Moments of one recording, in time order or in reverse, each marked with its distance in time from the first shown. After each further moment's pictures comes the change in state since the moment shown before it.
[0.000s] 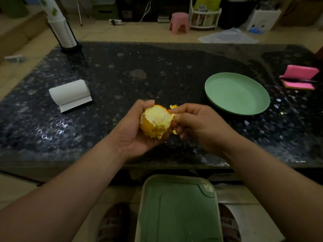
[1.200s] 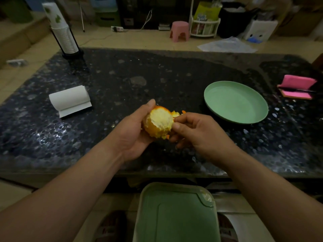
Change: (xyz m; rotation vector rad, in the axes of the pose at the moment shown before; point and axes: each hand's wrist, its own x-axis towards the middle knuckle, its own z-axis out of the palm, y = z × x) left_hand 0.014 0.007 -0.001 0.112 0.073 0.180; right_hand -0.007 0.000 -0.003 -0.271 0.018 -0.102
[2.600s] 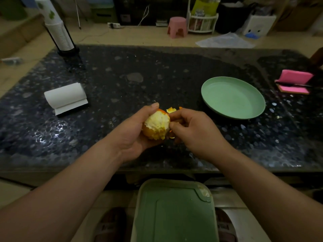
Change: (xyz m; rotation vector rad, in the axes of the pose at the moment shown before) left_hand -0.009 -0.007 0.009 0.116 0.071 -0.102; right_hand 0.001 0.006 0.006 -0.341 0.130 -0.067
